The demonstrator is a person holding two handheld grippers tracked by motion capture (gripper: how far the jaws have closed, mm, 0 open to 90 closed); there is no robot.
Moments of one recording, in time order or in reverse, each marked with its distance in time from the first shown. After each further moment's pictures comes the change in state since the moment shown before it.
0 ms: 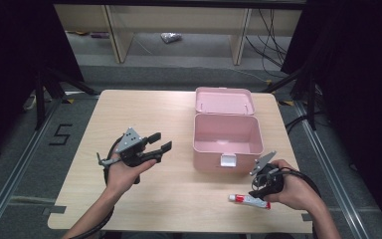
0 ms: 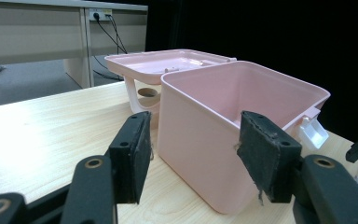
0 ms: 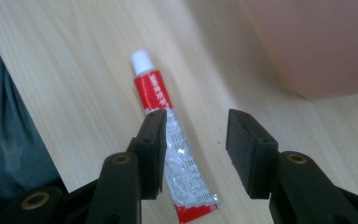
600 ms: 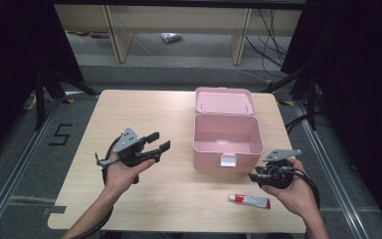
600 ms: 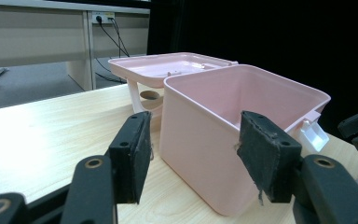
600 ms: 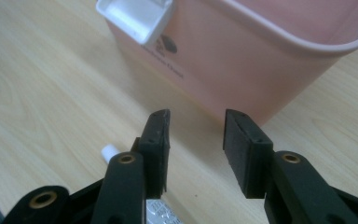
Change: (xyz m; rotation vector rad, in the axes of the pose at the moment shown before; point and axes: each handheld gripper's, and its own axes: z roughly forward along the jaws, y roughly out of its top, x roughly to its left) left arm 0.001 0.001 -0.004 -0.011 0.005 -0.004; right arm 0.003 -0.011 -0.018 -0.356 -0.150 0.355
